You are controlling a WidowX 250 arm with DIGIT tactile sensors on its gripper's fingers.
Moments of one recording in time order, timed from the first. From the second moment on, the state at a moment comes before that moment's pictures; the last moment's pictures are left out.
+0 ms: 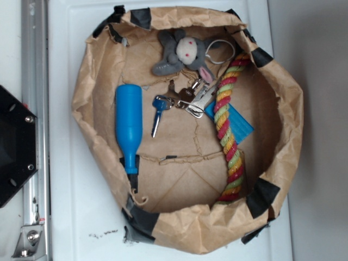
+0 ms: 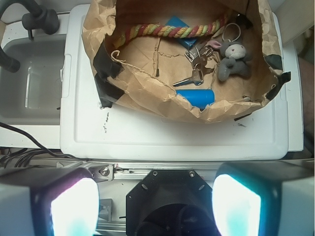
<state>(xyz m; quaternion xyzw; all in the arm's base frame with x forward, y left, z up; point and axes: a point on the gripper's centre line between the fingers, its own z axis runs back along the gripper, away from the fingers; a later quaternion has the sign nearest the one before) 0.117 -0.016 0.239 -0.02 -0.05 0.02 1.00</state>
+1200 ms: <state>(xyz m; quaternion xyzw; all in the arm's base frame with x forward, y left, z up) 0.213 -0.008 0.205 -0.01 -0.04 -0.10 0.99</state>
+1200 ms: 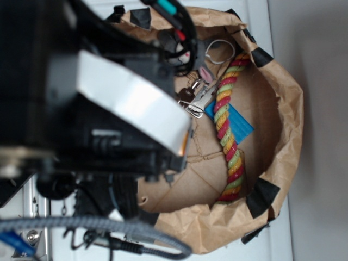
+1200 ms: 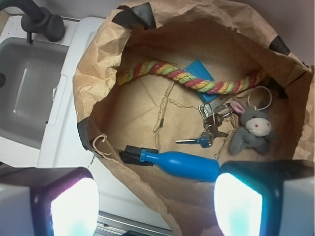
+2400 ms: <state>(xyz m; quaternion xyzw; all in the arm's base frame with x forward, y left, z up) 0.257 0.052 0.113 0.01 -0.05 -0.23 0.97</state>
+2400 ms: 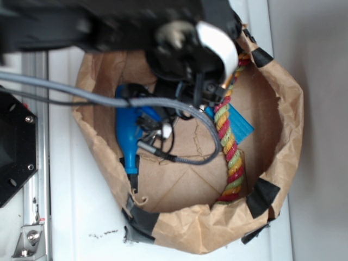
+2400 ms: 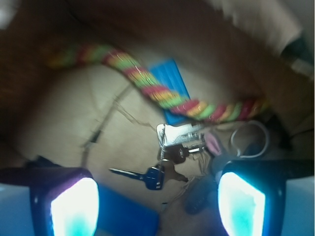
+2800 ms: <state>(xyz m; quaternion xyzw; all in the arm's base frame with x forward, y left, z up) 0.264 0.047 0.102 0.01 -0.05 -0.24 0.97</state>
